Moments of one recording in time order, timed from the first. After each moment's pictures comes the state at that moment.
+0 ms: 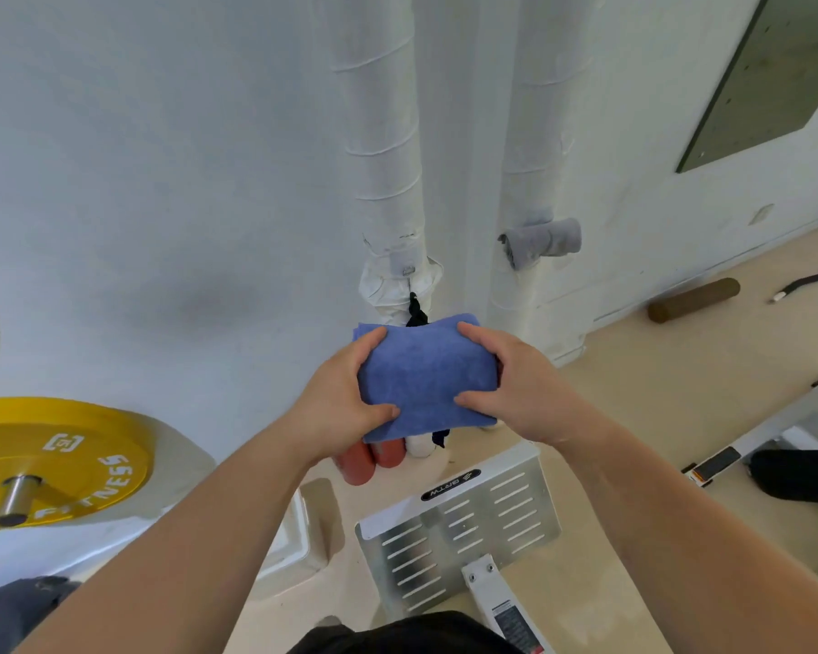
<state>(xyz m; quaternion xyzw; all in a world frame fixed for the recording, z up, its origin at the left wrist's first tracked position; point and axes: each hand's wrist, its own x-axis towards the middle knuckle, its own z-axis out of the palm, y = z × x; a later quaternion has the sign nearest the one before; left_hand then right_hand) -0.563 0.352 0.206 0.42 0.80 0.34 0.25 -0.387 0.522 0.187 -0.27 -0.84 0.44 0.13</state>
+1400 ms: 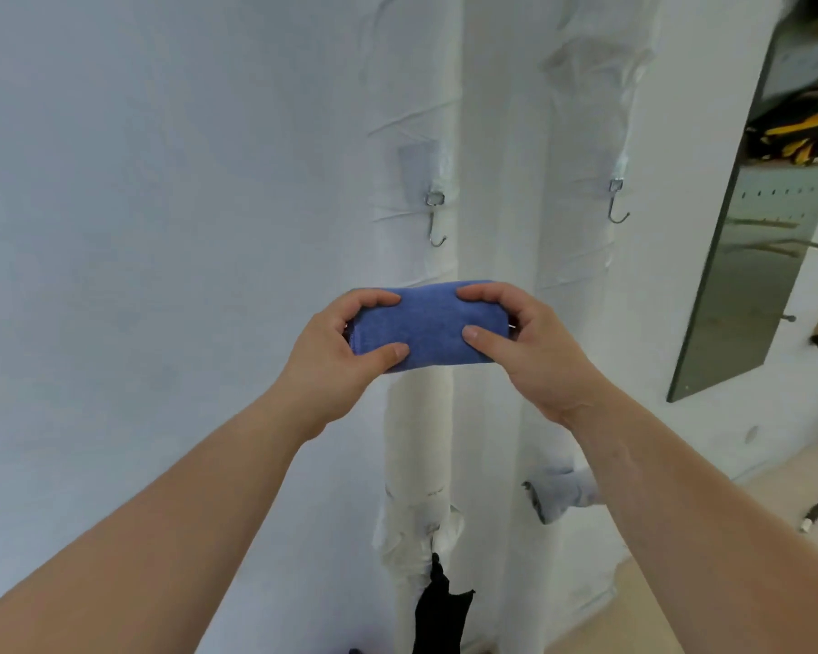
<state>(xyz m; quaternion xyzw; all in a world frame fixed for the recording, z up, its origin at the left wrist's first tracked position) -0.710 0.476 0.437 0.49 0.62 0.61 0.06 -0.550 0.640 0.432 -0.07 -0.75 0.51 0.41</state>
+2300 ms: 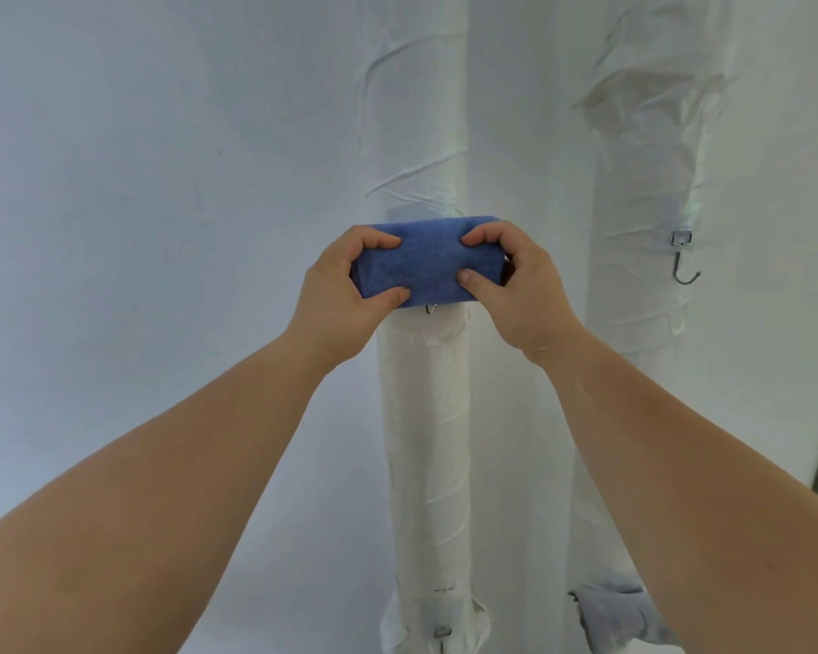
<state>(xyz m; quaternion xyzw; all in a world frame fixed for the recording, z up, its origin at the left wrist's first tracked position) -0.741 0.569 0.521 0.48 0.64 0.57 -0.19 -0.629 0.753 0.516 0.04 -0.76 0.40 0.51</state>
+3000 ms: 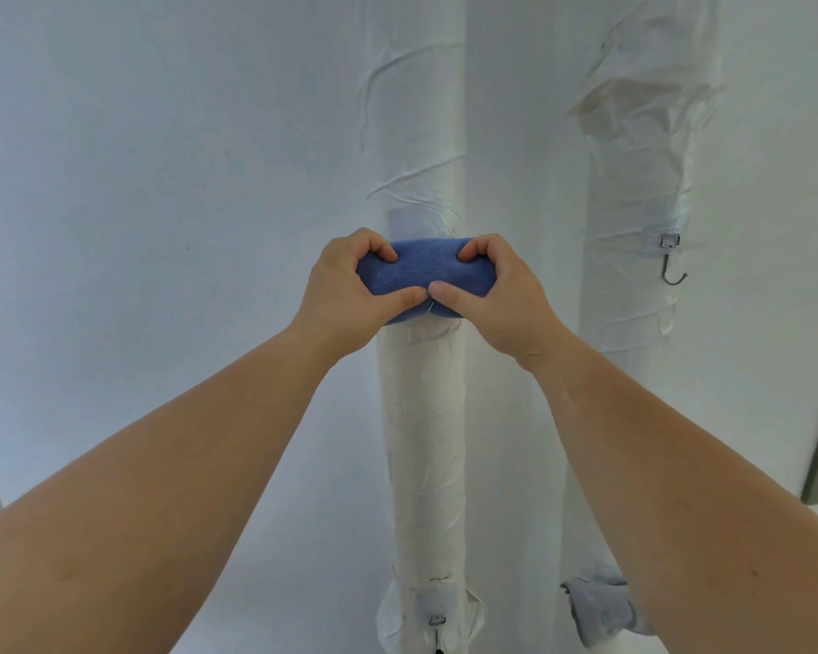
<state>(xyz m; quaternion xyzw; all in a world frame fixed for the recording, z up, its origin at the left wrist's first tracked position) -0.731 0.568 0.525 0.44 0.70 0.53 -0.20 -0.624 0.741 0.510 0.00 -0.79 0.40 0.47</state>
